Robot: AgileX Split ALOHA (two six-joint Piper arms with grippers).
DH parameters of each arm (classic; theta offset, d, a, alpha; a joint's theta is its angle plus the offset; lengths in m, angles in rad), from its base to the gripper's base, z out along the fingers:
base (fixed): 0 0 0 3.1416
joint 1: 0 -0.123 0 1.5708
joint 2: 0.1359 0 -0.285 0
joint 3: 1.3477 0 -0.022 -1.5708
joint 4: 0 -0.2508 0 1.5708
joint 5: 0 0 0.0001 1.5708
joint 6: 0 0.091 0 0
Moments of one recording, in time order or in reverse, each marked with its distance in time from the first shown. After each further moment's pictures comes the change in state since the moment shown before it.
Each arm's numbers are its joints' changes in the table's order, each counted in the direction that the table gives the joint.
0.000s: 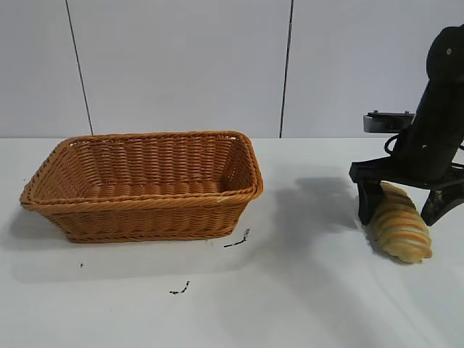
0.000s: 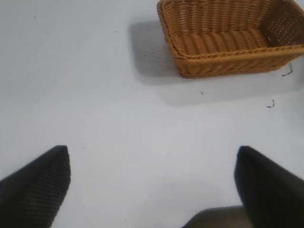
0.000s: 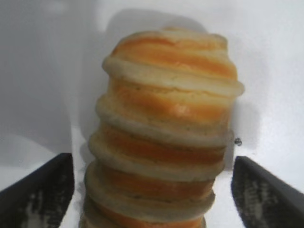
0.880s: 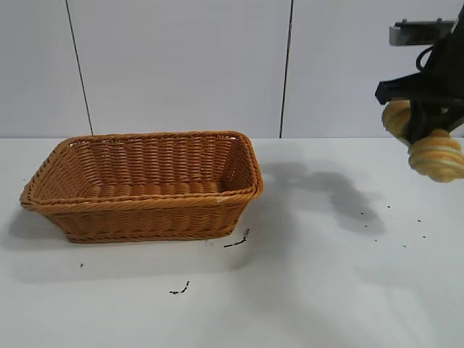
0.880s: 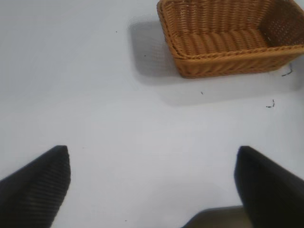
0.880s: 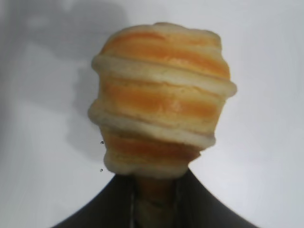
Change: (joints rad) left arm 0.000 0.000 0.000 0.000 0.000 0.000; right arm 0.000 -0.206 -0.354 0.095 0.324 -0.035
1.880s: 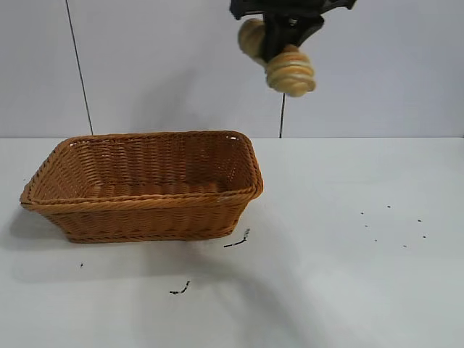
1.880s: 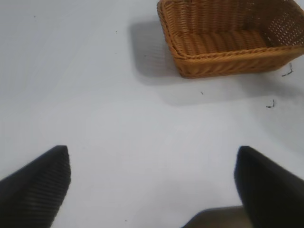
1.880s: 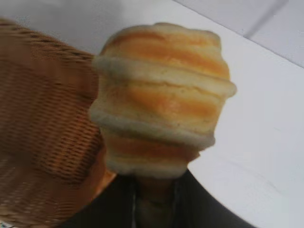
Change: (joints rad) left arm 0.000 0.000 0.000 0.000 0.000 0.000; right arm -0.504 0.251 -0.460 -0.041 0.026 -0.223
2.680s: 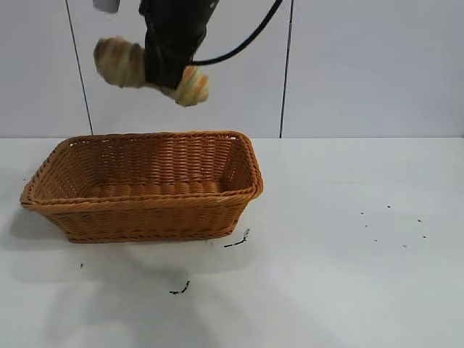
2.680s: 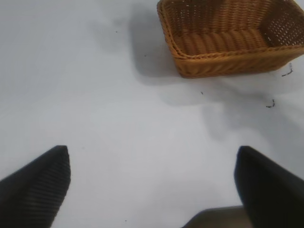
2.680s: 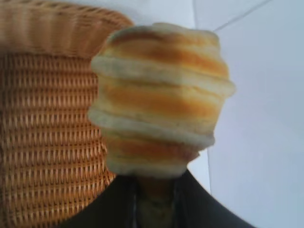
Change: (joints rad) left arm 0.000 0.000 0.000 0.000 0.000 0.000; right arm -0.070 0.245 0.000 -0.170 -0.296 -0.902
